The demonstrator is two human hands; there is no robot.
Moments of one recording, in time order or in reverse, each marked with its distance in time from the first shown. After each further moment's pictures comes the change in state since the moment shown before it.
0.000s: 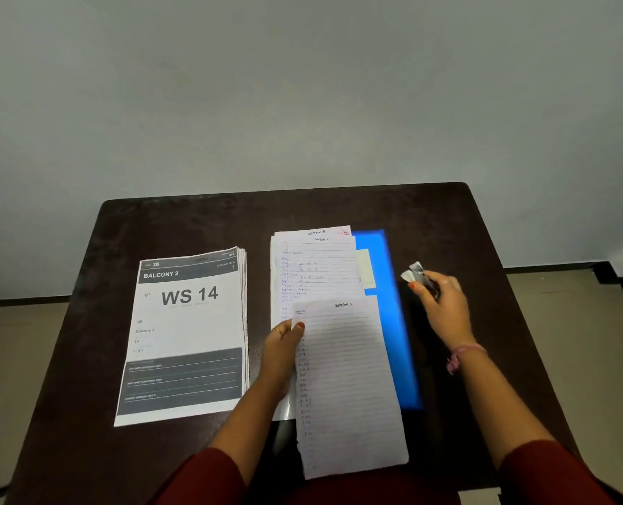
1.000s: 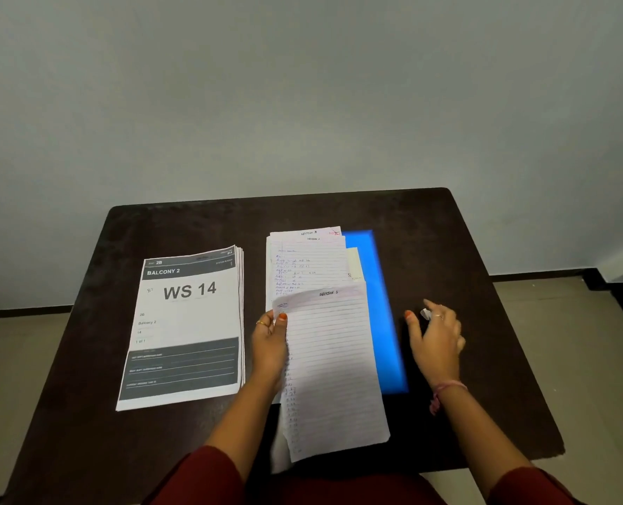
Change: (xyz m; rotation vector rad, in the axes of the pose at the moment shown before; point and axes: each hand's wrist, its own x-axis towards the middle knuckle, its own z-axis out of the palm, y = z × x) left_hand -0.027 0.001 0.007 -0.095 0.156 0.185; right_hand -0.074 0.024 0.002 -0.248 0.116 0.118
